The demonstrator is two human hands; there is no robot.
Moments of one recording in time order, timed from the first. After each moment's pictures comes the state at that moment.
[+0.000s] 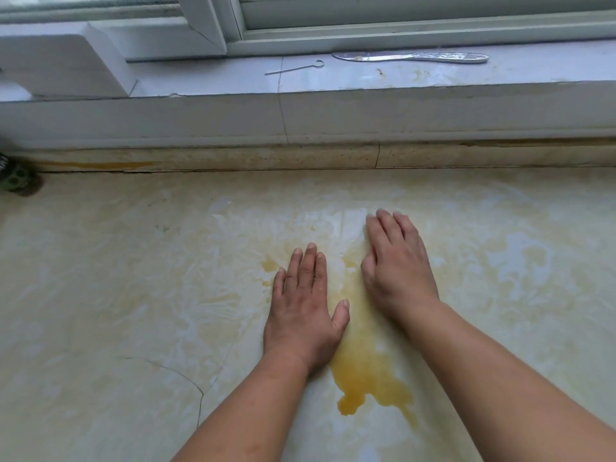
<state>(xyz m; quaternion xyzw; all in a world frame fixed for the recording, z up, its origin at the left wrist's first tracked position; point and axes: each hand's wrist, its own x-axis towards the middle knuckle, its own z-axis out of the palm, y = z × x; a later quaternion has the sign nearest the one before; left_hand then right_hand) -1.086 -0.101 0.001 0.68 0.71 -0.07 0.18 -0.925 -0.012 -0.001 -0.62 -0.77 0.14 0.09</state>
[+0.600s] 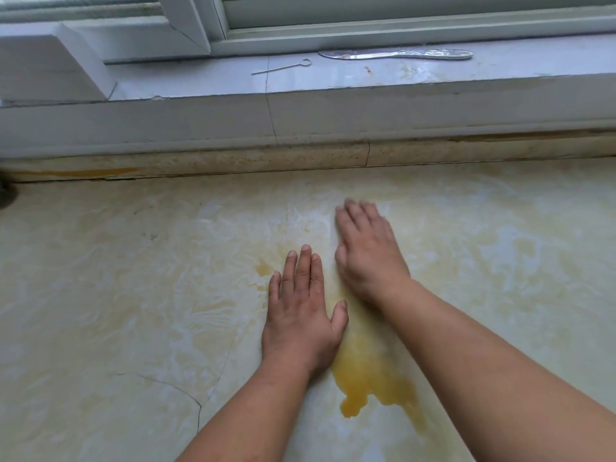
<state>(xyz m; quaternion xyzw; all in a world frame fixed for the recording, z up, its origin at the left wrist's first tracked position) -1.087 -0.100 0.001 0.68 0.71 -0.07 0.18 -0.960 0.007 0.005 -0.58 -0.79 0.17 0.06</state>
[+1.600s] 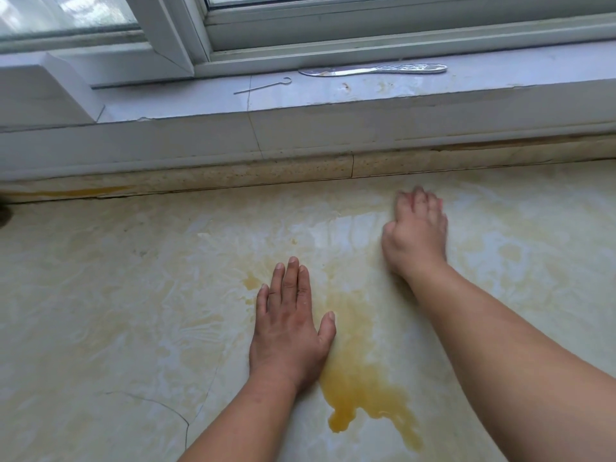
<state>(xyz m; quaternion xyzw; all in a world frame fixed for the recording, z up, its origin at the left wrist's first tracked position) -1.083 -0.102 0.005 0.67 0.72 -0.07 0.18 -0.892 0.054 0.007 -0.75 -0.63 0.17 0.08</state>
